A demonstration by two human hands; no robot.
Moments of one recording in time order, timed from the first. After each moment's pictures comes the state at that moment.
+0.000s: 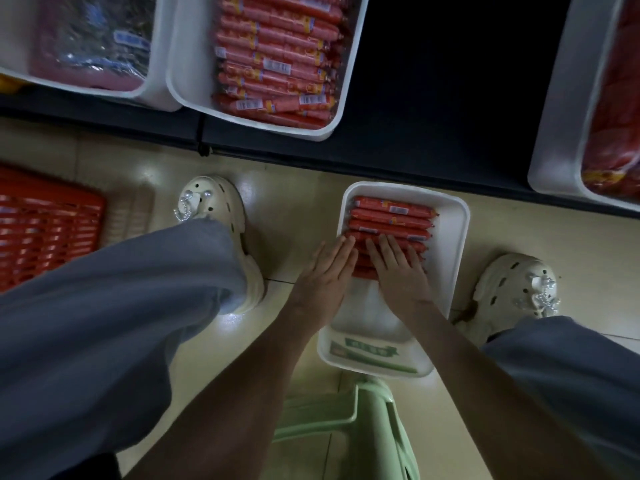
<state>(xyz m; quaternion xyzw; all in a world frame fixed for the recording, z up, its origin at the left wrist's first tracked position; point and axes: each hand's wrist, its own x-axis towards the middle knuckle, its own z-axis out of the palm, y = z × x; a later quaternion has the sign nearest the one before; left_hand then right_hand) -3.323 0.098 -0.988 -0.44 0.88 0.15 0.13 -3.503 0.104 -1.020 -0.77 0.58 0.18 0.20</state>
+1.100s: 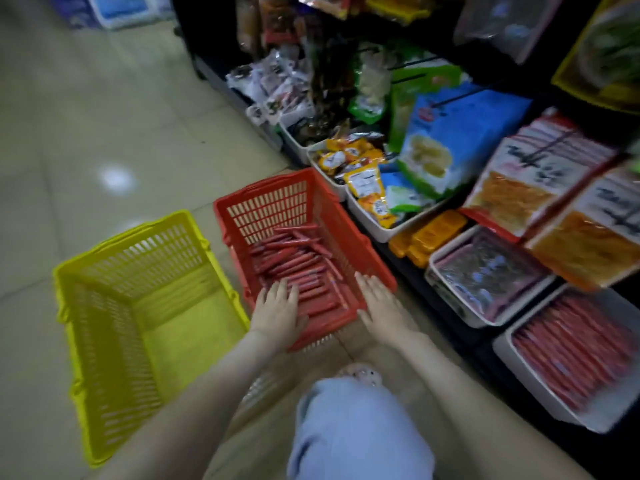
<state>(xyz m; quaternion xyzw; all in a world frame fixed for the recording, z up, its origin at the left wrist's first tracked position) -2.878 0.168 -0.759 -0.87 0.48 0.12 0.08 -3.033 0.013 -0.768 -0.93 0.28 0.06 0.21</state>
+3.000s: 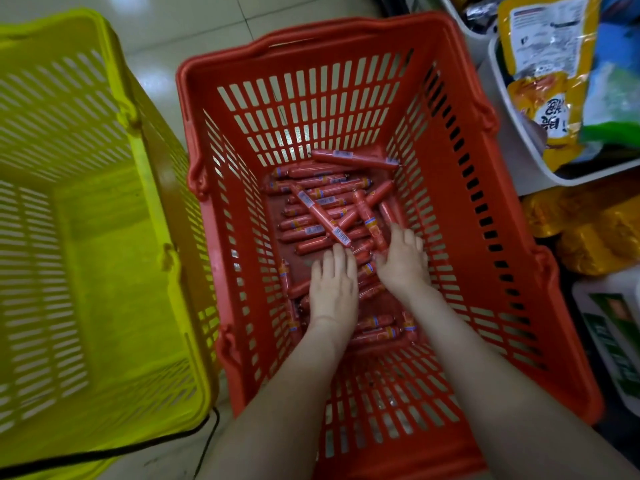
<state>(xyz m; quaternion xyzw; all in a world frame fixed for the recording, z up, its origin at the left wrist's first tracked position) -2.870 0.056 -1.019 -0.92 0.36 0.14 0.06 -2.888 -0.069 -1.022 -0.88 0.38 0.15 0.24</state>
